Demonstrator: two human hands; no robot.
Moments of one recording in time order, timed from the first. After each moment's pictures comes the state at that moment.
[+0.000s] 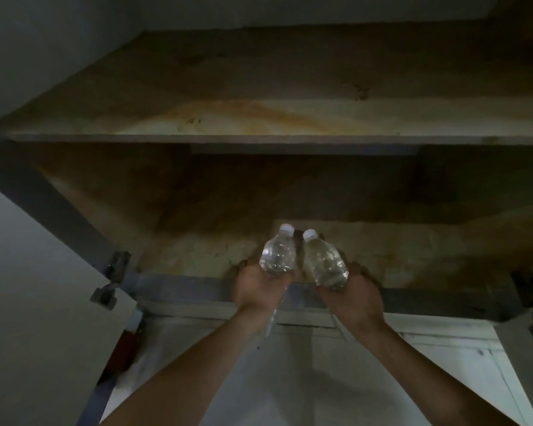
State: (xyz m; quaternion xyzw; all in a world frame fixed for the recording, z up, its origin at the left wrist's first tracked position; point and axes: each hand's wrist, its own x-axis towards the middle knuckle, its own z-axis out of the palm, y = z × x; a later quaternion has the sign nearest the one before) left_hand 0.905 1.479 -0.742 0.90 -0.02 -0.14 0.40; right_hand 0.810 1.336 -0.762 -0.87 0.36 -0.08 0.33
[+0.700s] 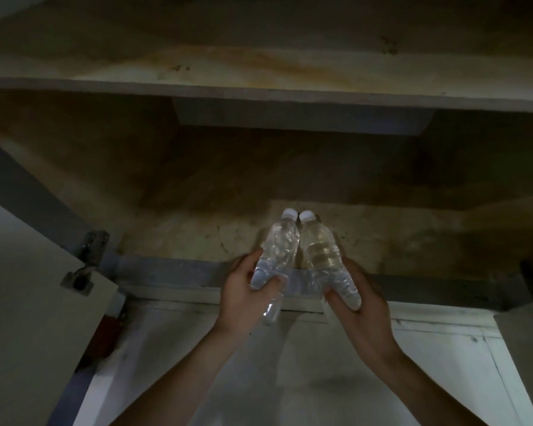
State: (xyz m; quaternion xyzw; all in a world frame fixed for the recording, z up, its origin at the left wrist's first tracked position) left_hand 0.889 1.514 -0.773 0.78 -0.11 -0.16 0.60; right_hand 0.764 1.350 -0.775 -0.82 0.27 -0.15 0.47
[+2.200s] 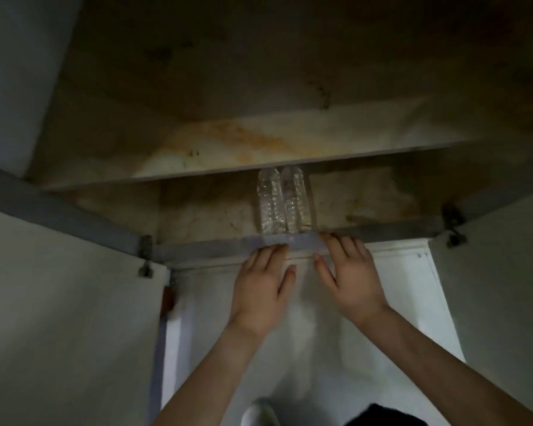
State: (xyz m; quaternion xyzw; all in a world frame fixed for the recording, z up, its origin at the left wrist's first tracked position) left_hand 0.822 1.548 -0.593 0.90 -0.37 -0.07 0.23; right_hand 0.730 1.397 -0.600 -0.94 0.25 -0.09 0.22
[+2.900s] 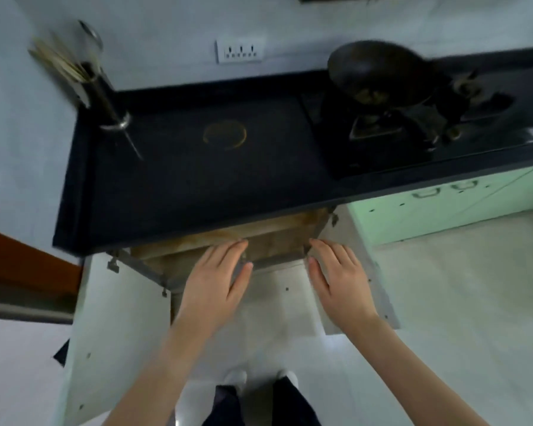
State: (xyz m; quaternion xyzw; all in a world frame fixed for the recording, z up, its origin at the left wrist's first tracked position) left_hand 0.704 1.592 0.045 0.83 -0.48 -0.06 0.28; right_hand 0.535 1.426 0.040 -0.92 0.30 -0.17 0.18
